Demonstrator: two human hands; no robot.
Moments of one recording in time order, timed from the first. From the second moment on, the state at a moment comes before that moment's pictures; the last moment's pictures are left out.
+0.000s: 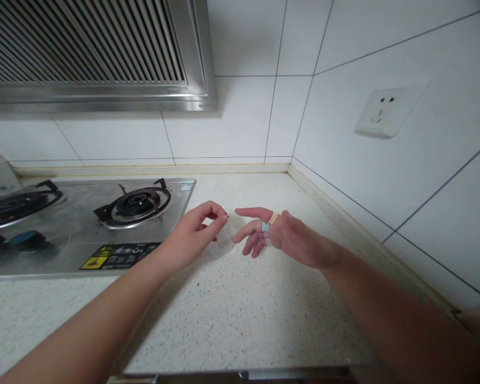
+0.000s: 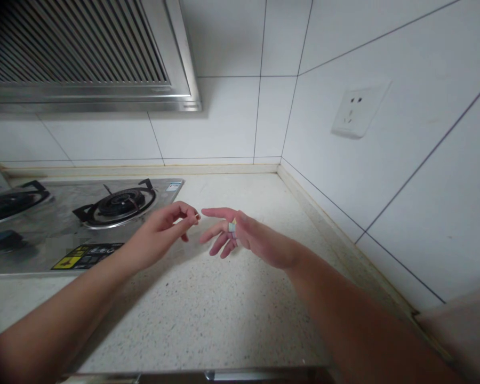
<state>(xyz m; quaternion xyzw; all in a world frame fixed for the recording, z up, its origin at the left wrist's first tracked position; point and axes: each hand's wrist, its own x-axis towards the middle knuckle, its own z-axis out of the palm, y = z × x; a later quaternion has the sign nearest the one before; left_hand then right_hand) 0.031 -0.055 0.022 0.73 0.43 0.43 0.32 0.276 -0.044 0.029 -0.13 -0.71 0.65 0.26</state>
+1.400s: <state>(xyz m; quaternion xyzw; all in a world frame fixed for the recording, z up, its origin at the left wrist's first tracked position) 0.044 -0.059 0.010 0.63 0.35 0.50 0.48 0.270 -0.046 0.022 -0.13 -0.75 0.63 0.15</state>
